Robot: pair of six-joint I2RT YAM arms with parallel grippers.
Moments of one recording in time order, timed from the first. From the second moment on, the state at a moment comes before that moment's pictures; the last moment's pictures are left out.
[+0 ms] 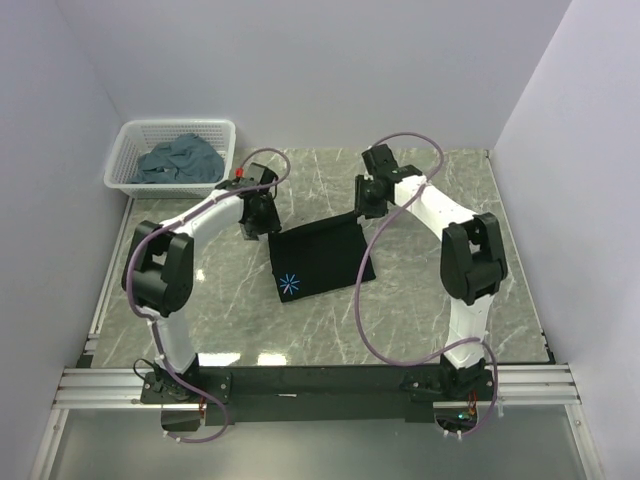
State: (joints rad) left arm -0.40 1.87 1.40 -0.66 -0.13 -0.67; right arm 0.38 1.97 1.60 -0.65 -0.02 0.40
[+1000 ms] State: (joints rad) left arm -0.35 1.92 1.26 -0.19 0.12 -0.70; right arm 0.26 2.14 1.39 -0.02 -0.67 0.54
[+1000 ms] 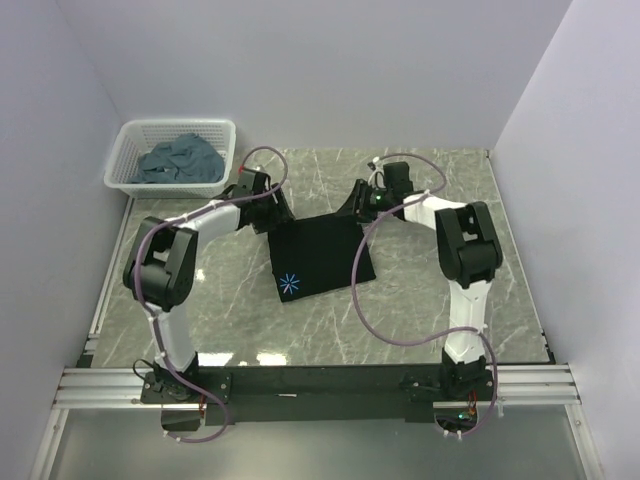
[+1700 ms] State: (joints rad) left arm -0.49 1.53 0.63 0.10 0.22 -0.95; right arm 0.17 1.99 0.79 0.51 -0.92 0.87
